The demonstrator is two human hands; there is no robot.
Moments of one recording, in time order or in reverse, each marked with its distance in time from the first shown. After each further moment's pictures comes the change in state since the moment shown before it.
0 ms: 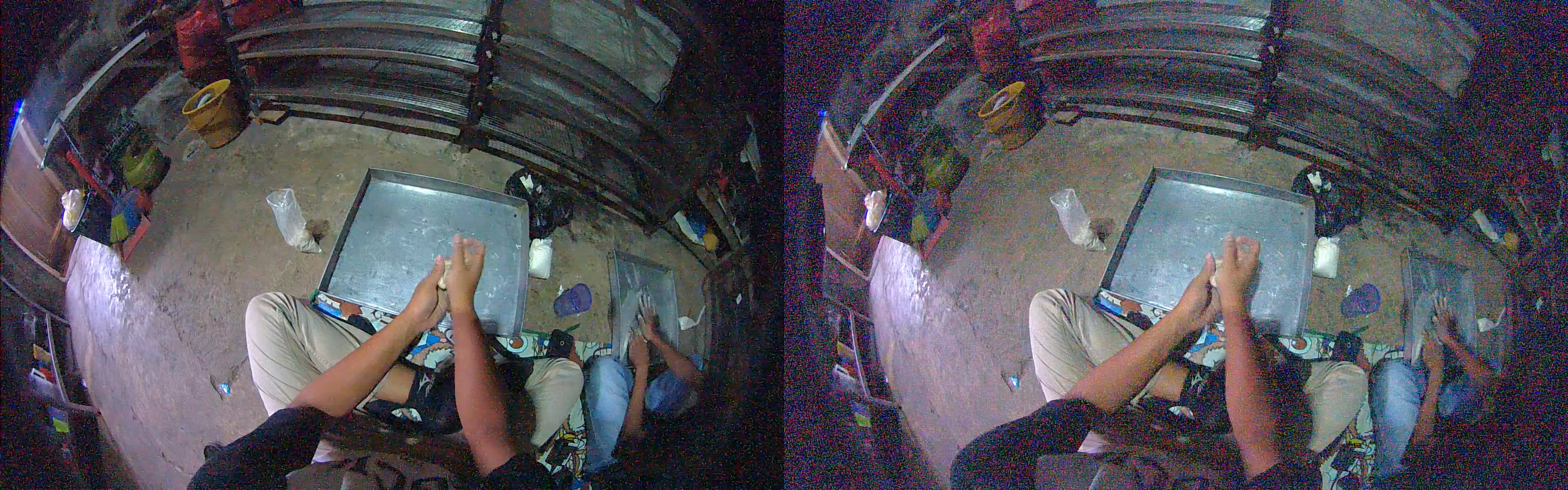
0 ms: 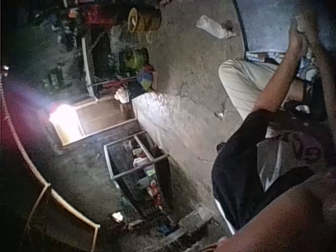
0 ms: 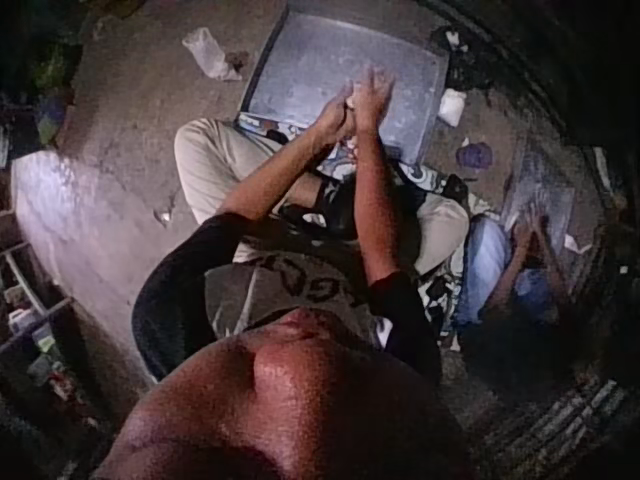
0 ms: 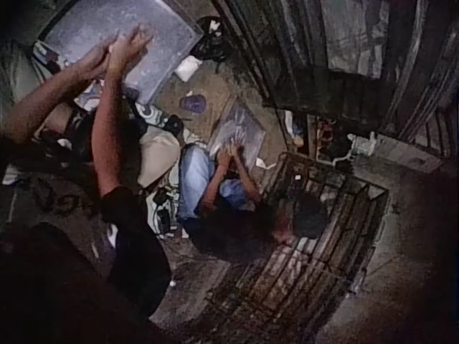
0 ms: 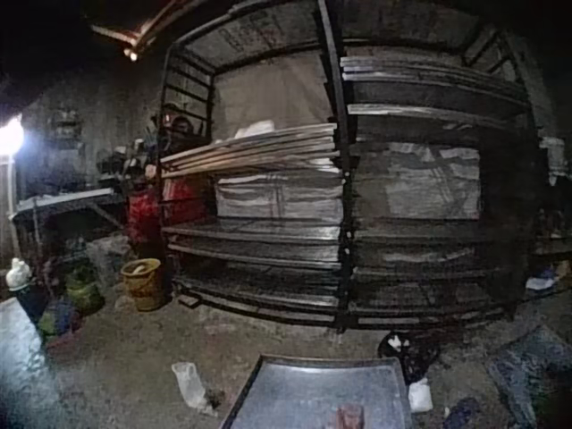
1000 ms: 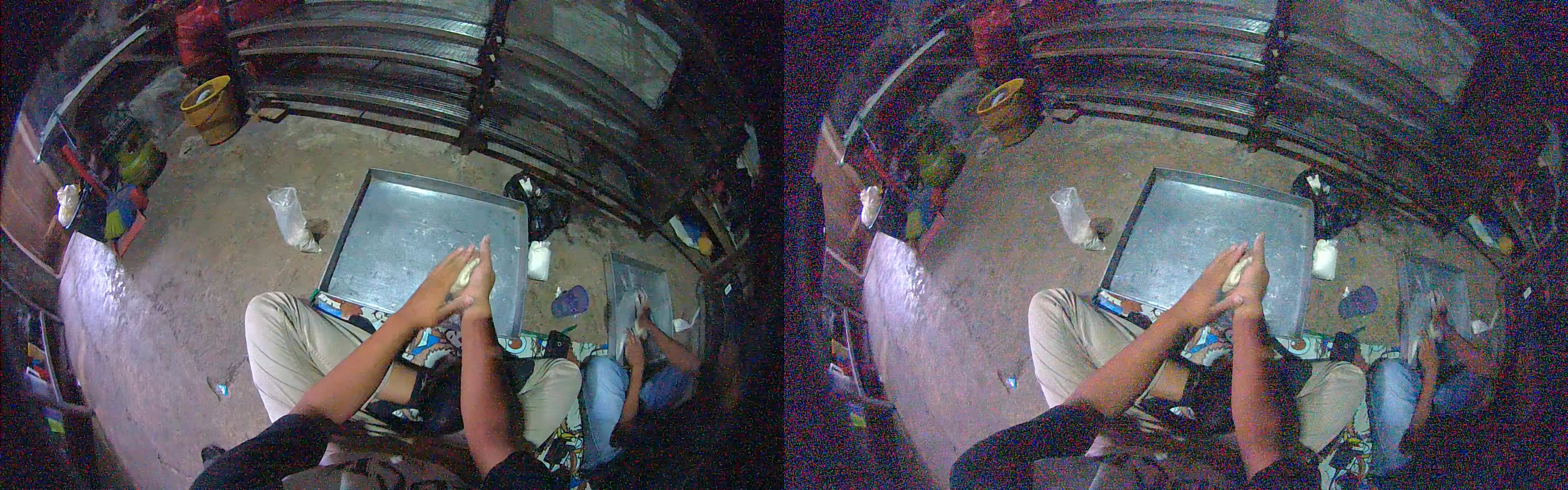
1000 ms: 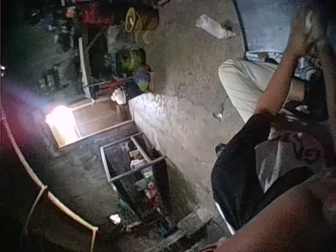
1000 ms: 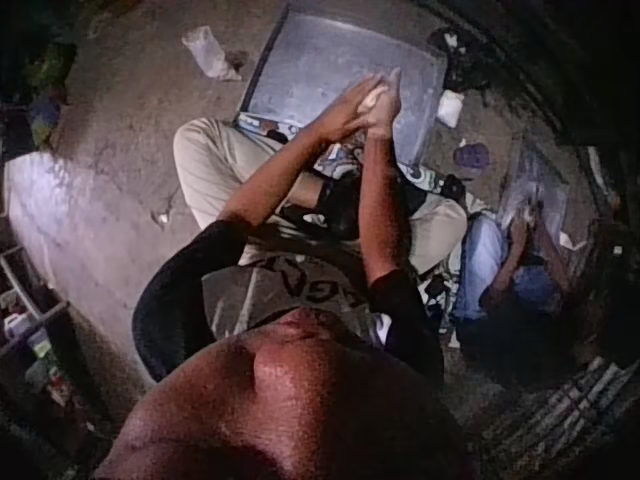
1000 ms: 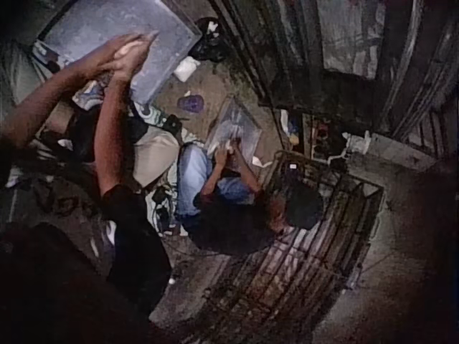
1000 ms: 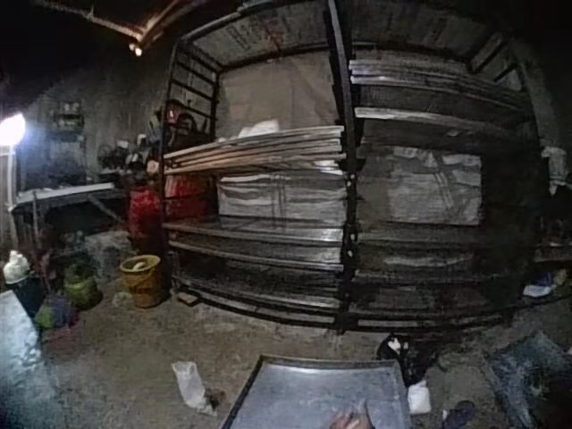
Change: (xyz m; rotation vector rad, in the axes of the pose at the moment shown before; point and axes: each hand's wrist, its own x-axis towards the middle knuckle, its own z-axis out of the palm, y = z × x) left_hand -0.016 0.038 0.020 1.560 -0.320 0.702; right_hand 0.008 -0.016 -0.021 0.648 -0.027 0.671
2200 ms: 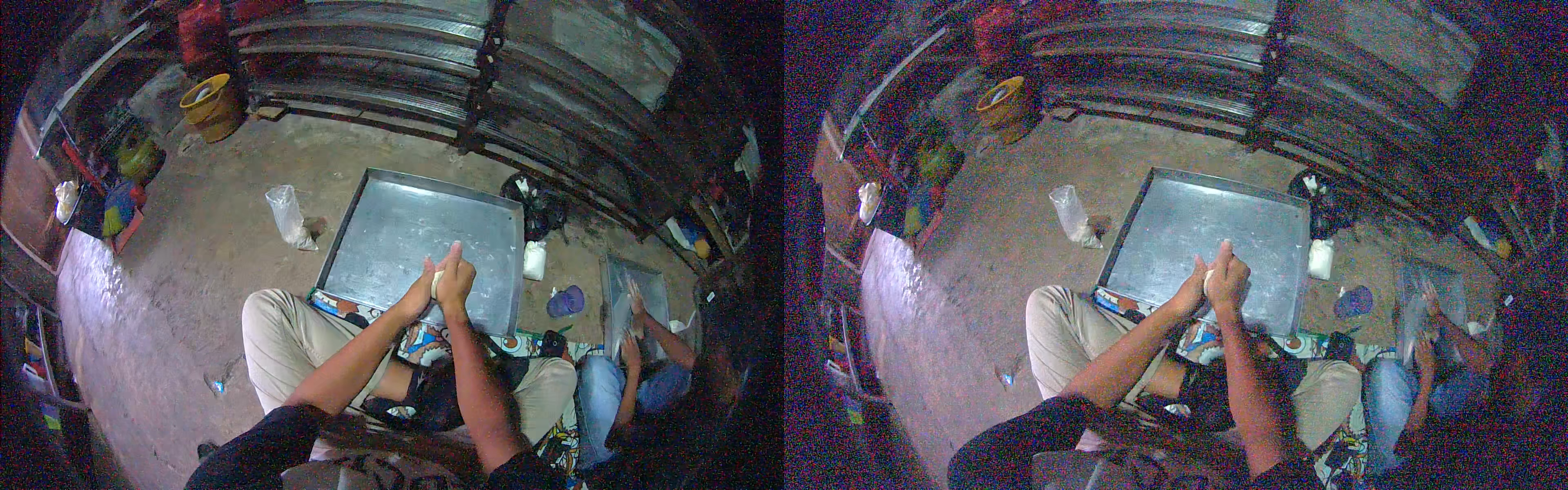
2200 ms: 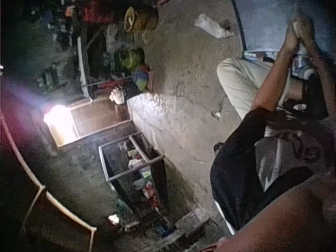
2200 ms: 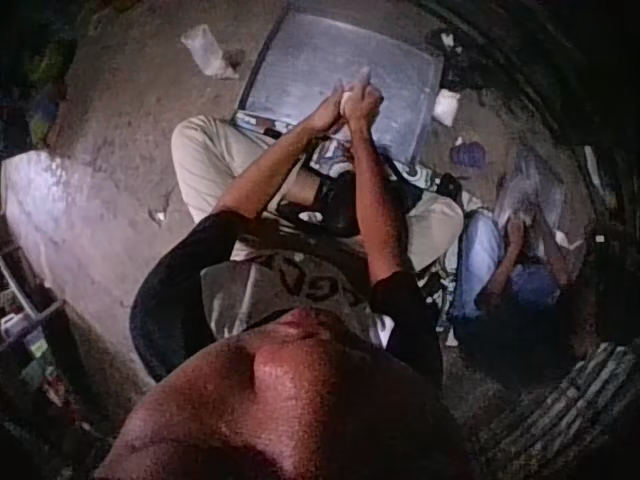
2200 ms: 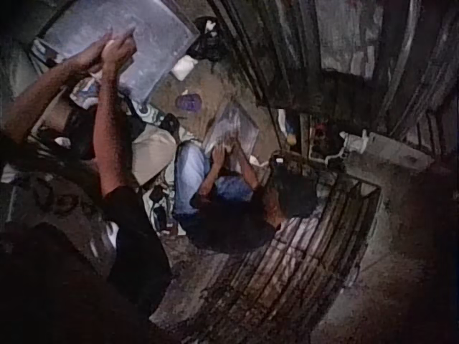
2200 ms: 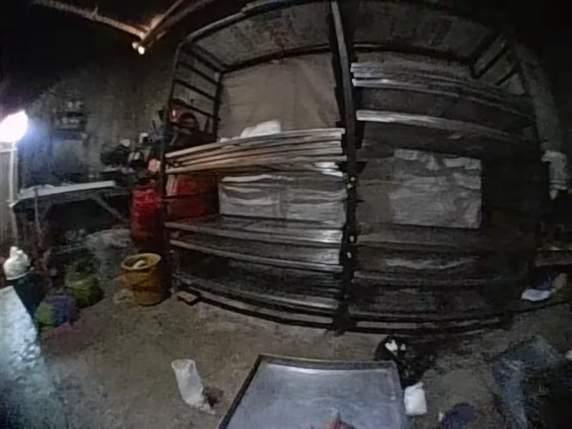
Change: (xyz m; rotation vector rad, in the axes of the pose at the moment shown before) left_hand -0.018 -0.027 0.024 -1.170 0.110 -0.652; right_hand -0.025 0.022 0.008 -1.030 0.004 -0.583
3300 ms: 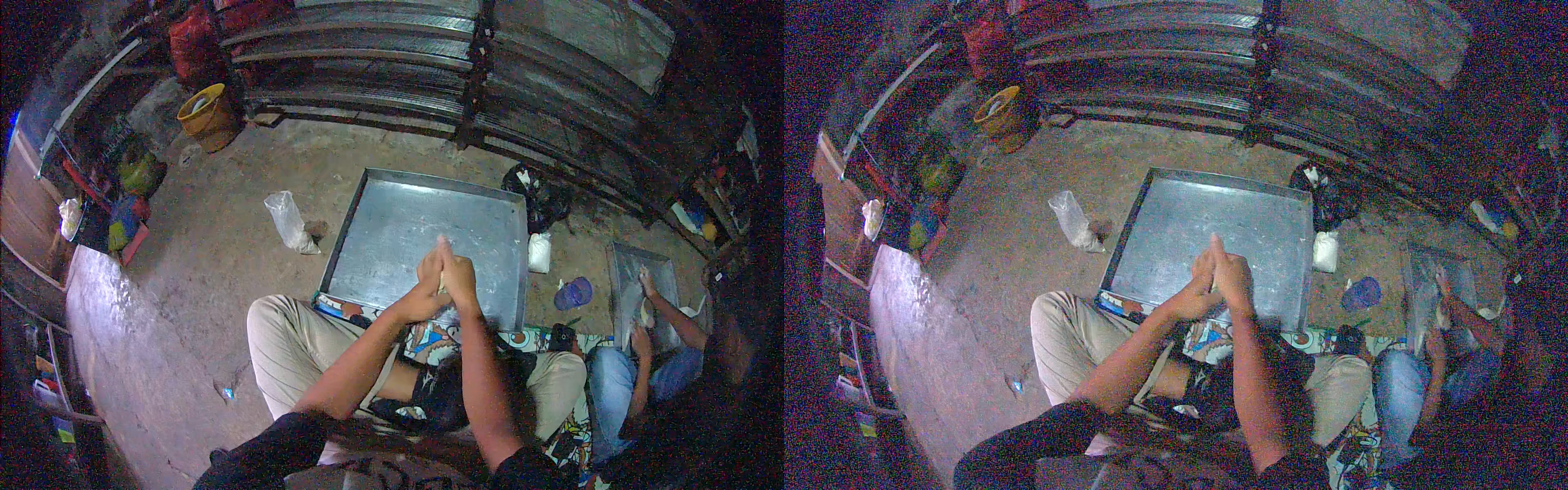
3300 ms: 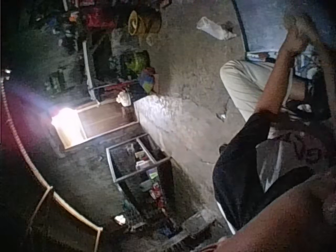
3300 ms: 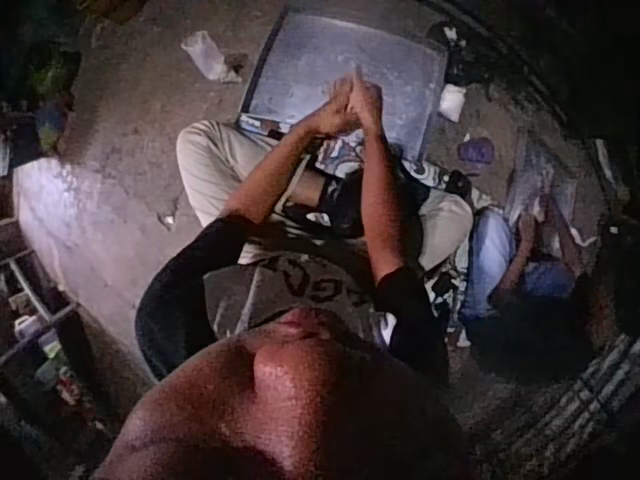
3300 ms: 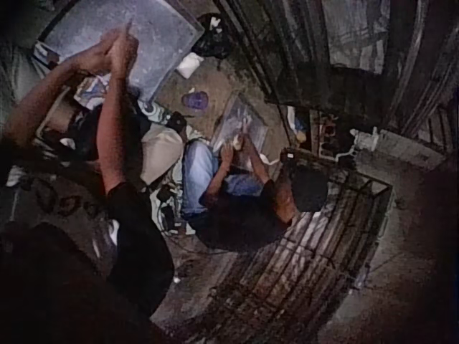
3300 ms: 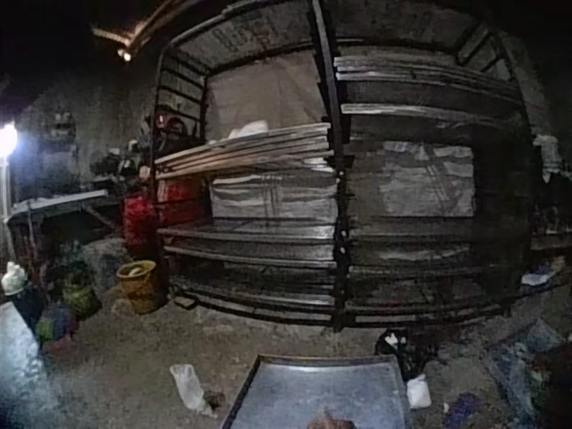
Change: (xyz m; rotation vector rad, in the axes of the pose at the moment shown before) left_hand -0.005 0.006 -0.012 1.134 -0.008 0.427; right_hand 0.022 0.012 -0.006 -0.084 -0.294 0.166
